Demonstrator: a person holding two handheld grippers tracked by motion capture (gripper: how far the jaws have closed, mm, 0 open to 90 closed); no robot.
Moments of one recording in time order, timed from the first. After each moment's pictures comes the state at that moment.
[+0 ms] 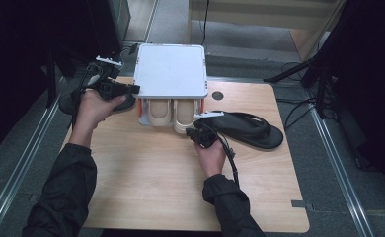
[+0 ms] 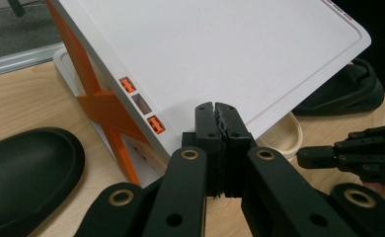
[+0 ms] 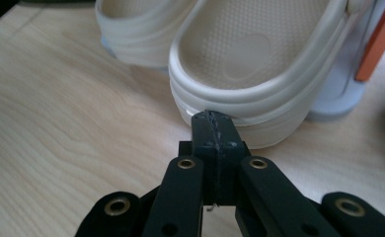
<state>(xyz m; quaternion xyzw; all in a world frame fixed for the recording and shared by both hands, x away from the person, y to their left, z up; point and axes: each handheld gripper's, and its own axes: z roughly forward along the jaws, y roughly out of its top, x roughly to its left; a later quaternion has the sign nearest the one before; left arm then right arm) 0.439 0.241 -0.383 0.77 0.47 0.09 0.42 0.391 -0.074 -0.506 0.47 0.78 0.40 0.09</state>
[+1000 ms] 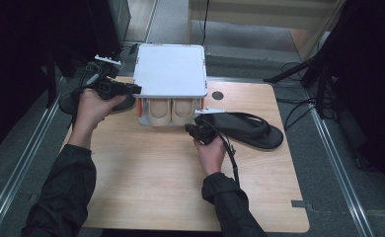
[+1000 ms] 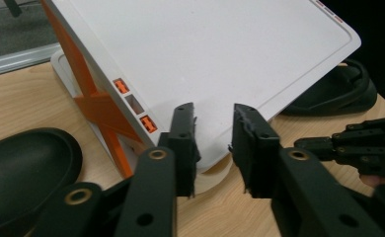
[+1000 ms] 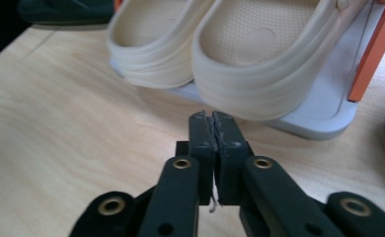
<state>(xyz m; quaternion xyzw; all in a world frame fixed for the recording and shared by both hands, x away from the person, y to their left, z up) 0.435 0.243 -0.377 0.77 0.47 0.08 0.43 0.393 -0.074 -0.495 0.47 0.77 0.42 0.09</state>
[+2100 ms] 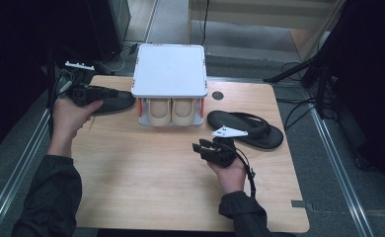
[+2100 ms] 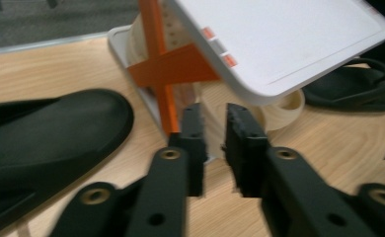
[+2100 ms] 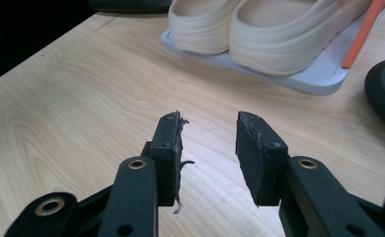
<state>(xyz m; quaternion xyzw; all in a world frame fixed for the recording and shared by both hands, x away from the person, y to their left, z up) 0.410 0.300 -0.388 0.74 0.52 0.10 0.42 0.324 -0.126 -0.487 0.40 0.78 0.47 0.08</state>
